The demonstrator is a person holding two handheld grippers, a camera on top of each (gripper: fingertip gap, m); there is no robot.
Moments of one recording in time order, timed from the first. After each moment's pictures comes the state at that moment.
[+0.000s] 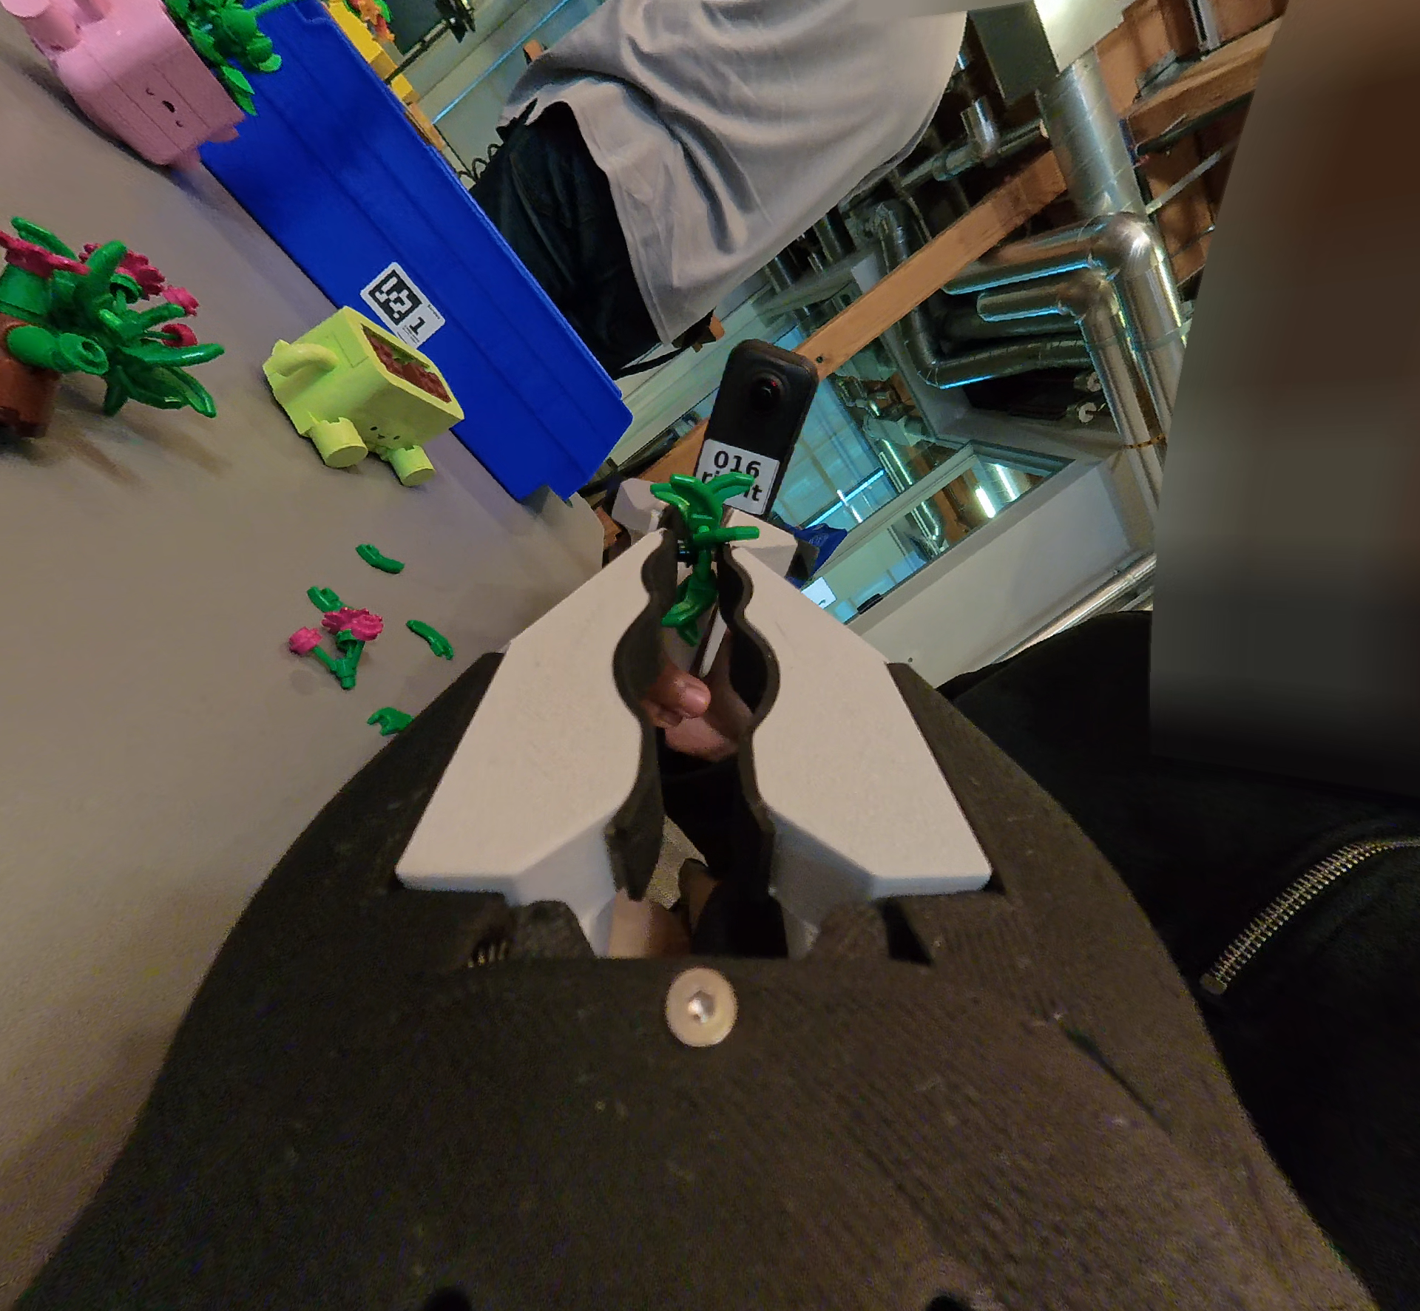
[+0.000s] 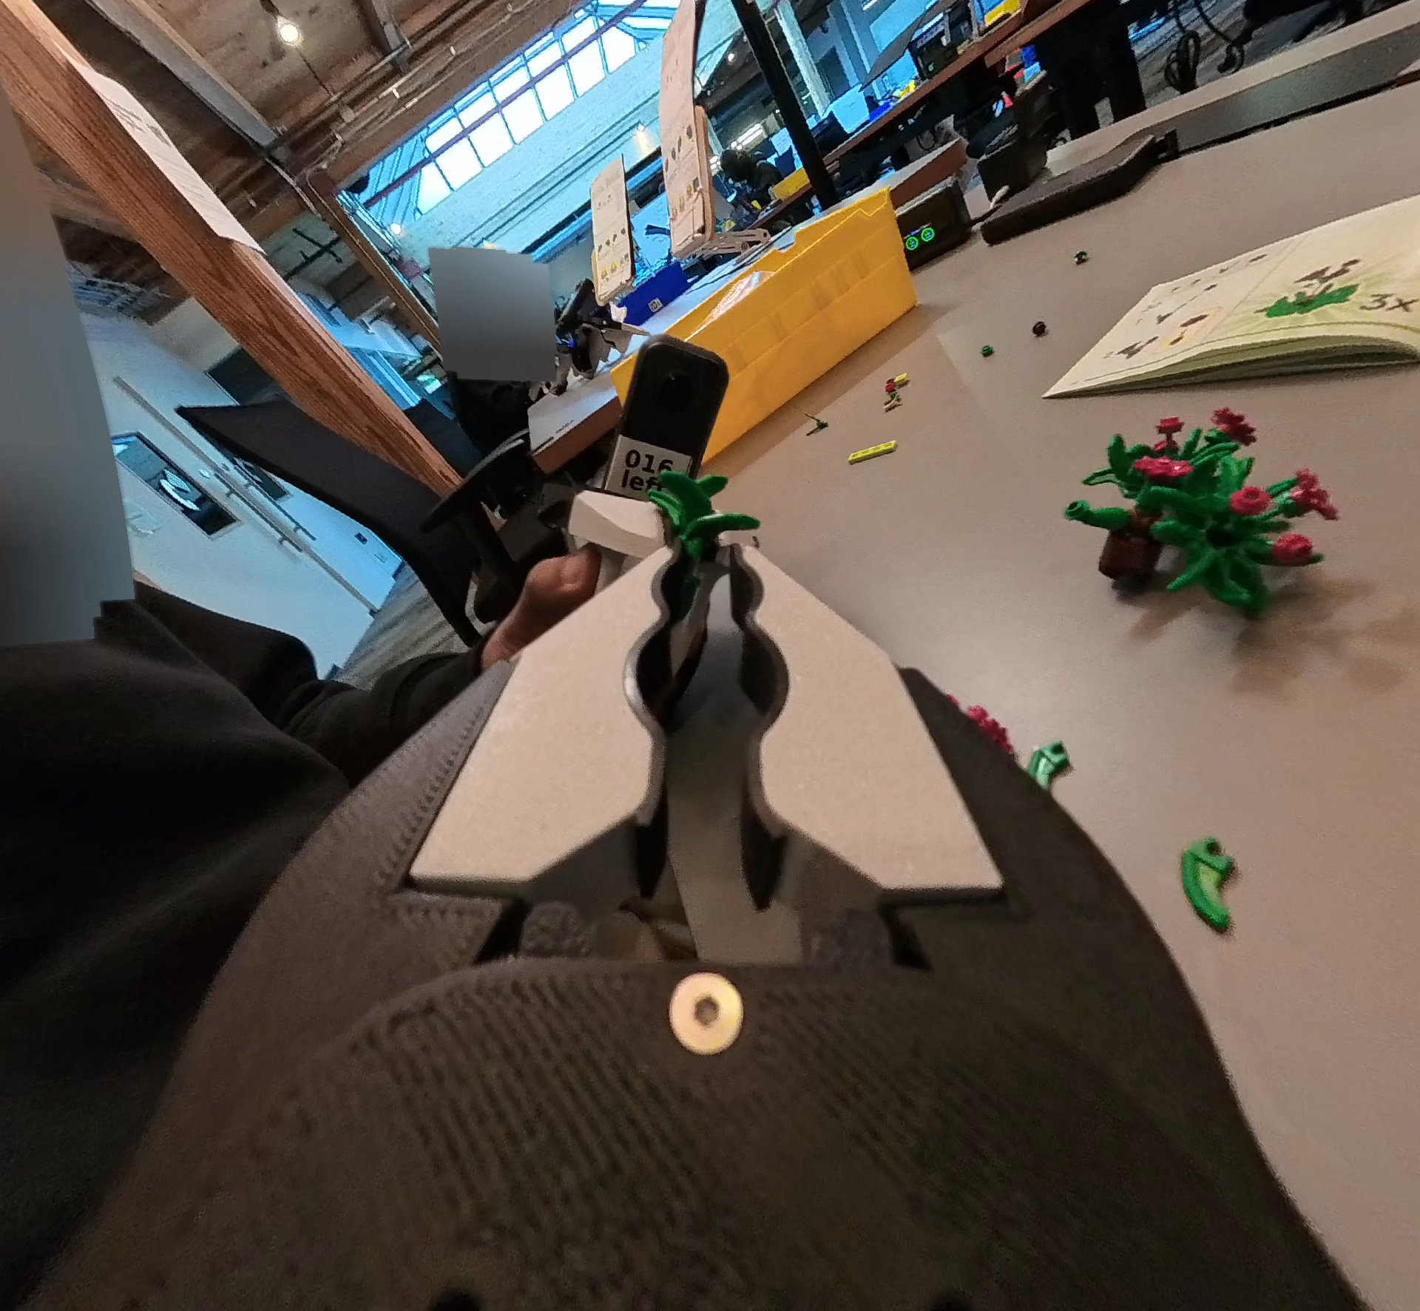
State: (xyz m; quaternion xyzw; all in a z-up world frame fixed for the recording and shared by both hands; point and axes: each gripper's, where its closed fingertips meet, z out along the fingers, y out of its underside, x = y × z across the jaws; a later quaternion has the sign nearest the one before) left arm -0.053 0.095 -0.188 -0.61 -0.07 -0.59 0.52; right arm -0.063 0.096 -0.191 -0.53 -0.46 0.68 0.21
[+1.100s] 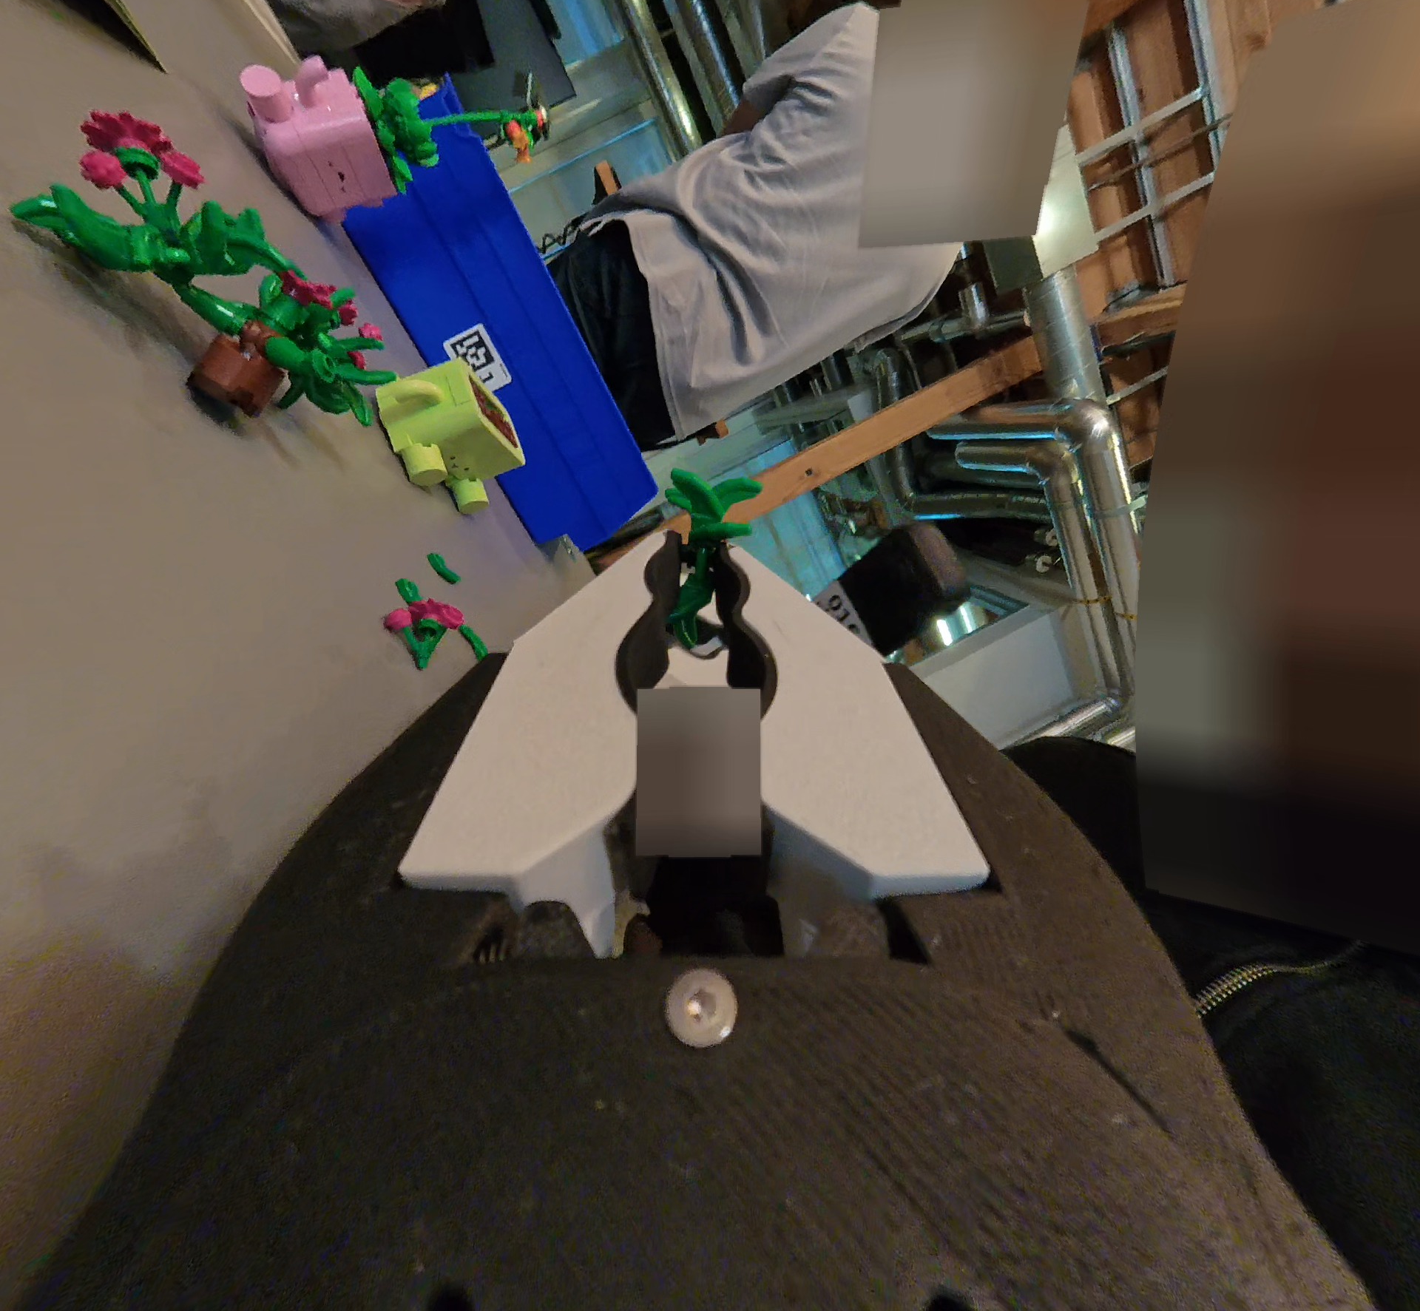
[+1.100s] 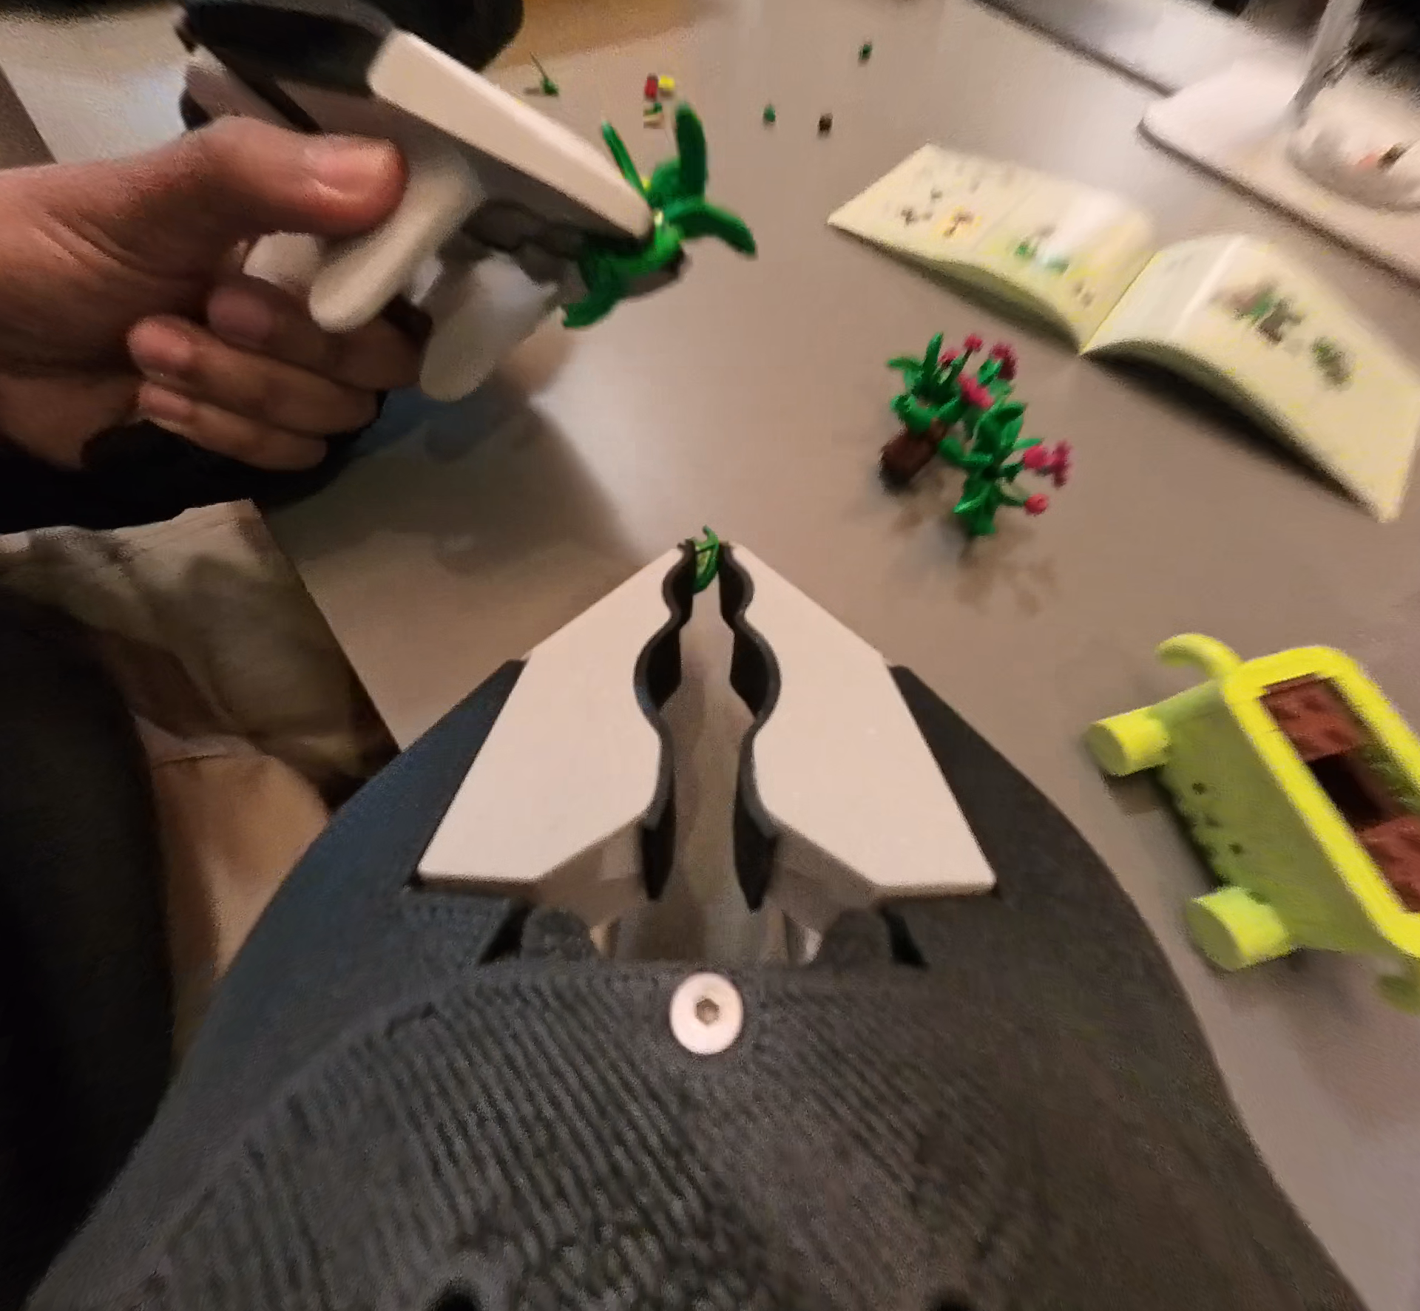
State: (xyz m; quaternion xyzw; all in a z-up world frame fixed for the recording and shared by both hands) left arm -0.092 0.096 -0.195 -0.58 -0.18 -0.61 0.51; right arm -0.069 0.108 -0.255 -0.56 -0.65 0.35 0.37
